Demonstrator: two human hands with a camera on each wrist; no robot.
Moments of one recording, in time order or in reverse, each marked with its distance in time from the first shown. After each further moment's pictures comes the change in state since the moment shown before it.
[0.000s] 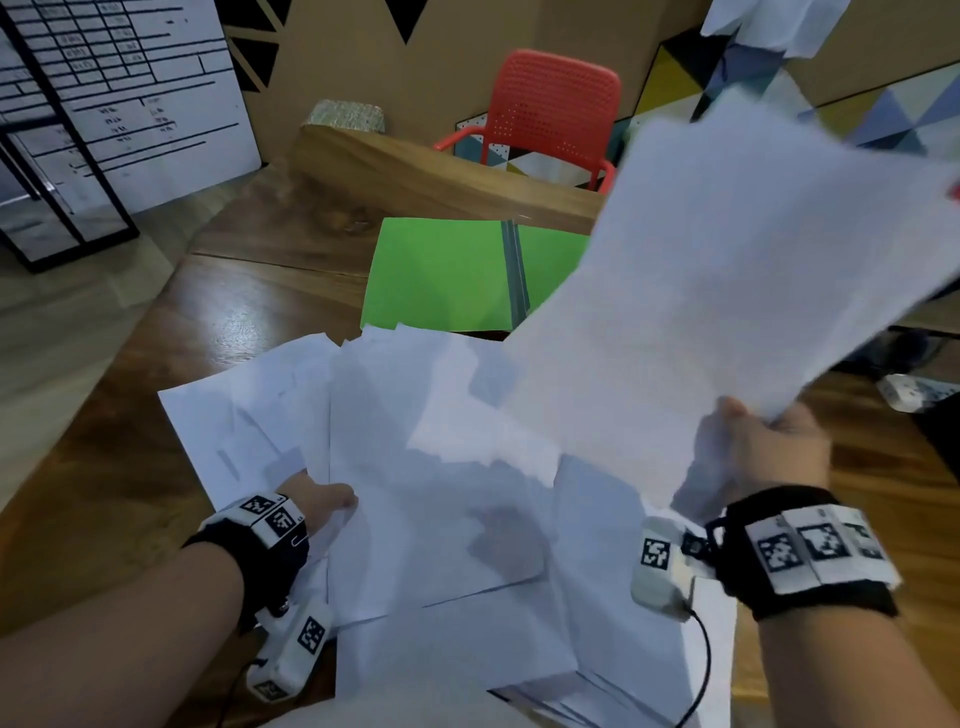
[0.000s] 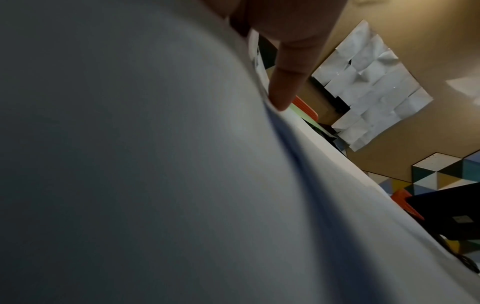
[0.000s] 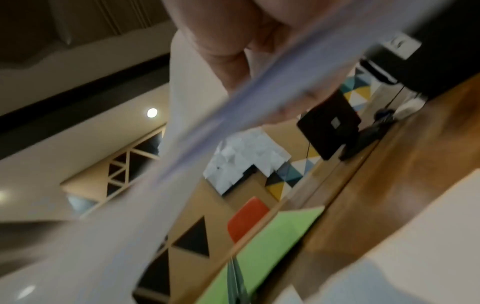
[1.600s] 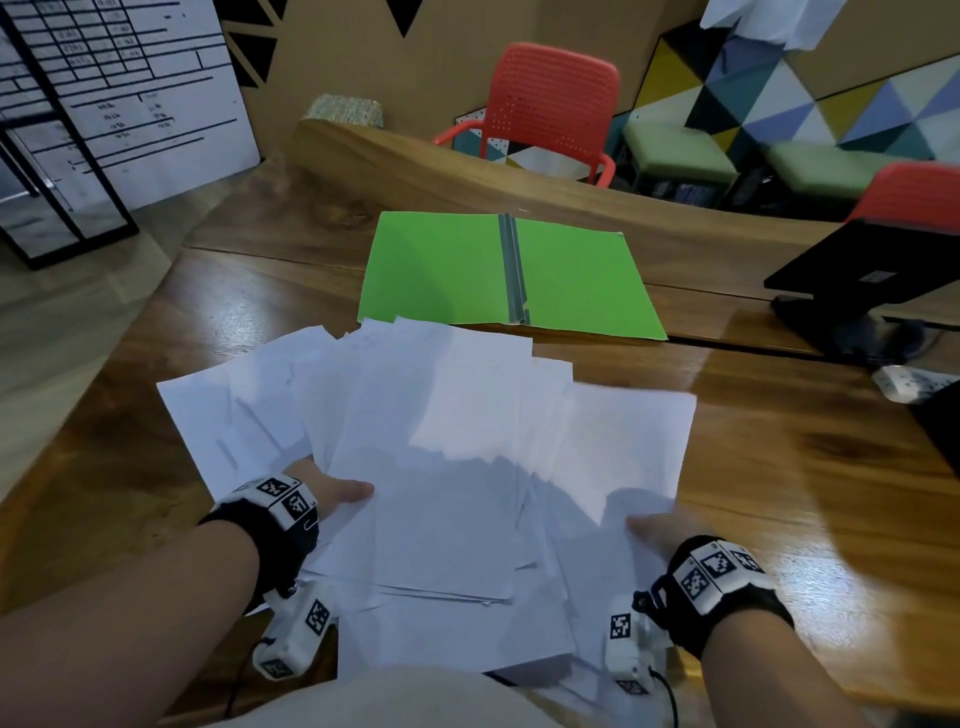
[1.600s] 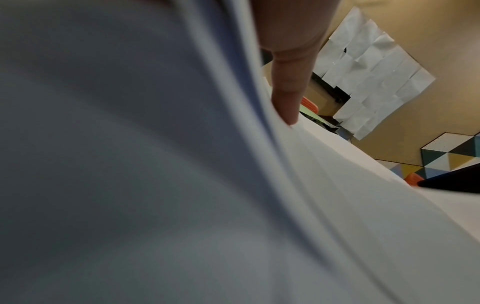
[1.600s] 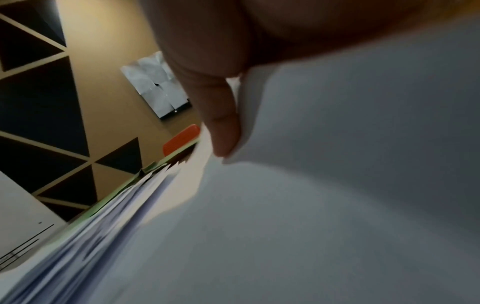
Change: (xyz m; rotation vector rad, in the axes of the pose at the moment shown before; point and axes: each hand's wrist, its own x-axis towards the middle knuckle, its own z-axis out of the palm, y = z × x) left_hand 0.003 -0.001 -0.003 0.171 -0.069 0.043; right_hand -0.020 0.072 0.011 -0.722 -0.376 0.397
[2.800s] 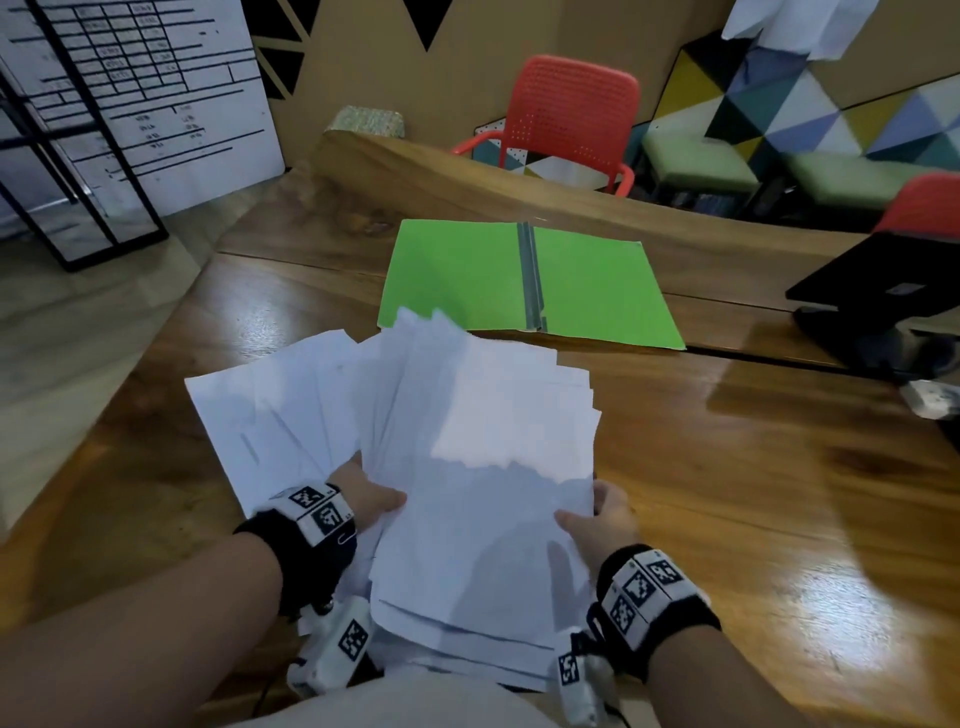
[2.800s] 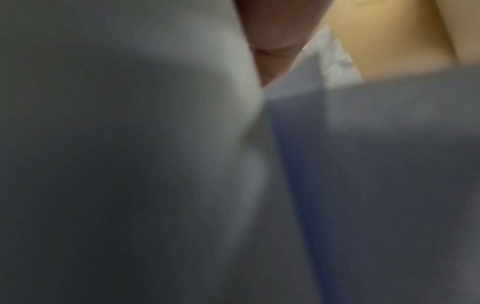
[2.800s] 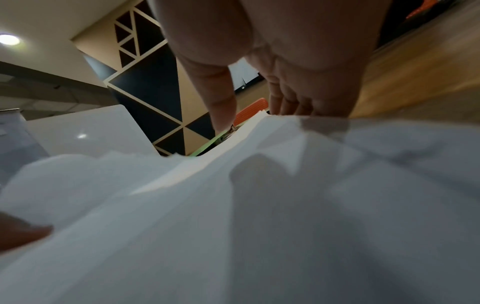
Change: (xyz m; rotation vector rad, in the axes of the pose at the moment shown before) left_hand -0.040 0.021 0.013 -0.203 -0.091 0.199; right_hand -0.022 -0.022 0.069 0.280 -0.115 -0.239
